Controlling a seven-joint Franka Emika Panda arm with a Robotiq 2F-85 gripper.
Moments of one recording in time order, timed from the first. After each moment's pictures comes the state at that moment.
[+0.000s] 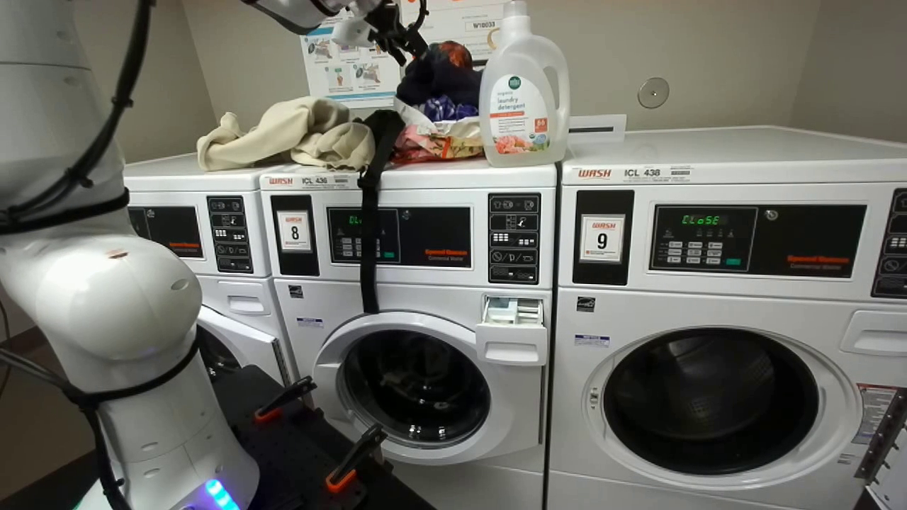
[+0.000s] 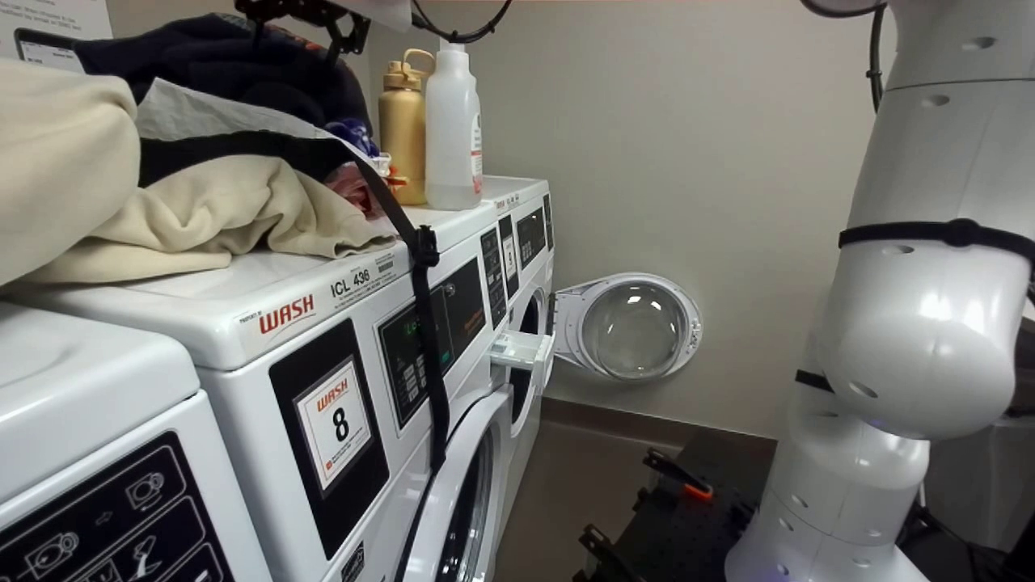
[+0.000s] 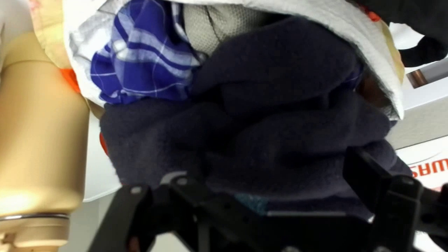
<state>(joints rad) 0.09 0.01 0.21 -1.66 -0.35 2.44 0.68</state>
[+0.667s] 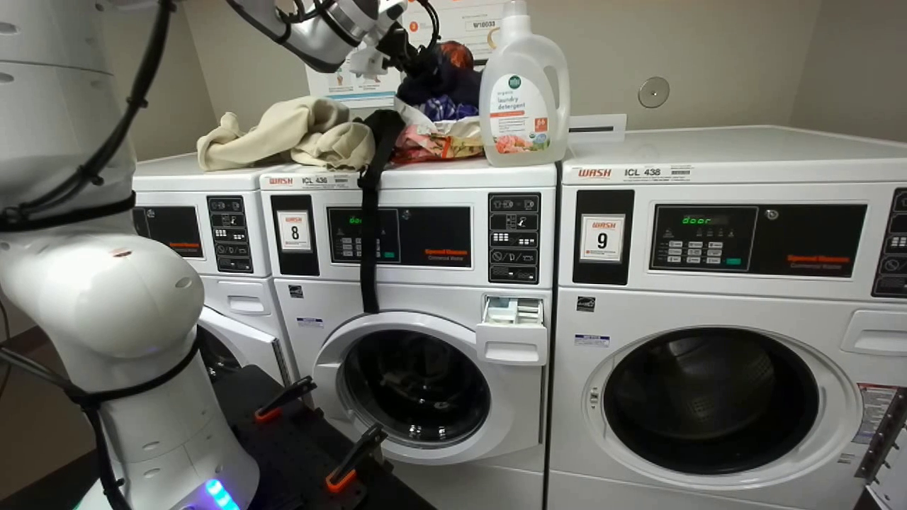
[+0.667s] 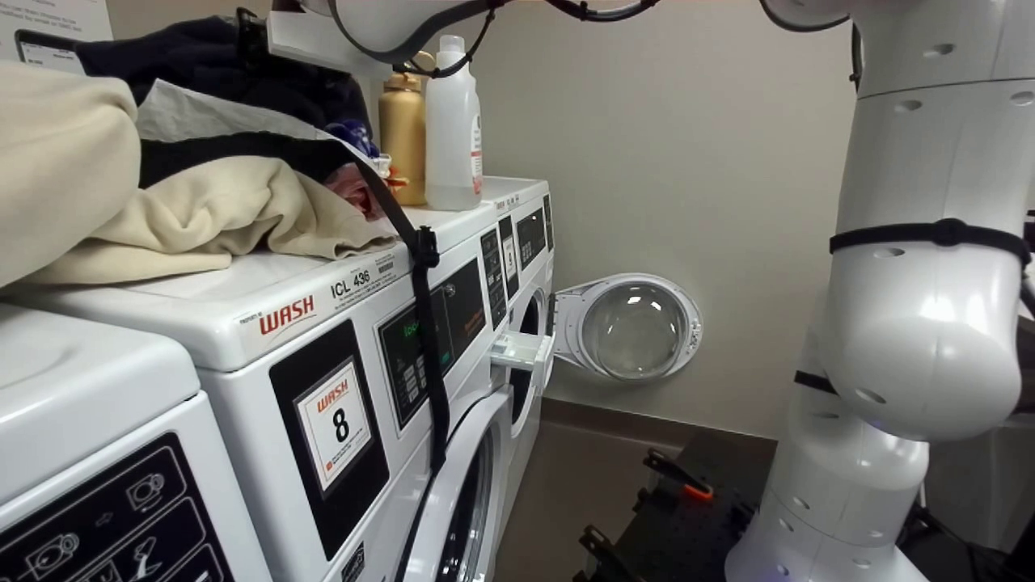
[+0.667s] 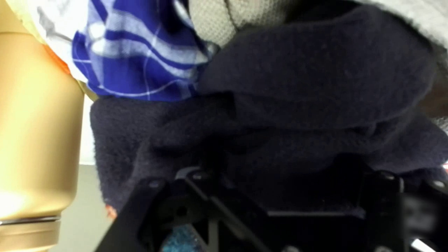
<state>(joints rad) 0.11 0.09 0.17 -1.68 -0.66 2.58 0.91</state>
